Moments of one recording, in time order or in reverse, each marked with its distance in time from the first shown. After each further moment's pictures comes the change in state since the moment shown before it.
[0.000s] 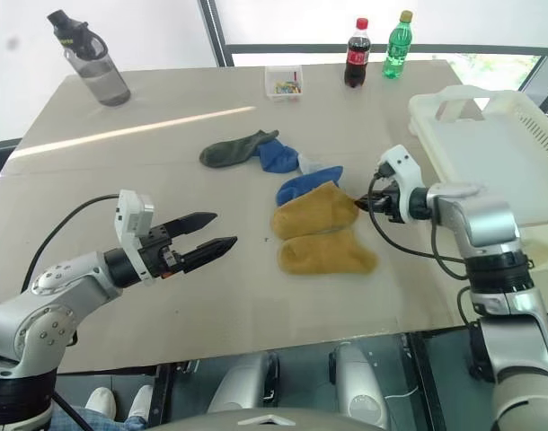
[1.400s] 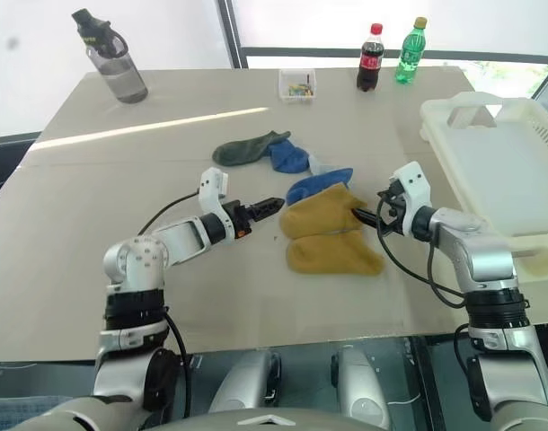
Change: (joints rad) left arm -0.528 -0.461 -0.025 0.493 0.034 0.465 0.496; right arm 0.168 0.091 -0.069 0.016 0.008 -0.297 -0.165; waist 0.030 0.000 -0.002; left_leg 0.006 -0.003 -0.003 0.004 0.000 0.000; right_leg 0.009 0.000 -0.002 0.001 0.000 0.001
